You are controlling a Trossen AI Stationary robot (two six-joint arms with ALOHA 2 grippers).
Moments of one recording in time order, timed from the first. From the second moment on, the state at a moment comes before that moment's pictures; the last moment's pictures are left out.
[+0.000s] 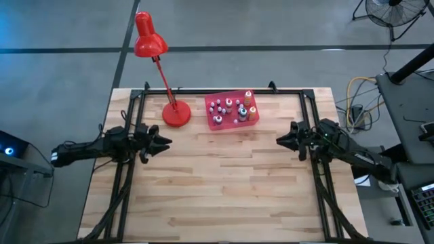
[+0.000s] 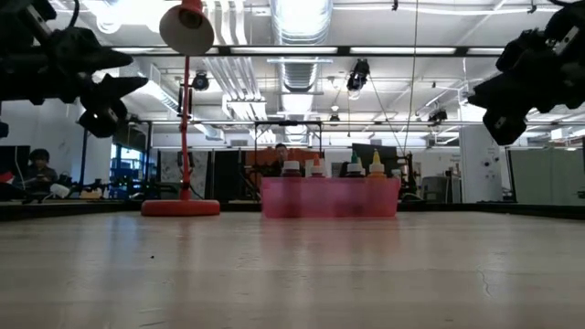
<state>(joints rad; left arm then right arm) 0.11 0.00 0.01 0.04 0.16 -0.53 -0.42 0.00 0.09 -0.24 -0.47 0.45</state>
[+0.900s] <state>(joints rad) -0.01 0.00 0.01 0.04 0.16 -0.53 -0.16 0.00 0.01 0.08 -0.47 0.45</state>
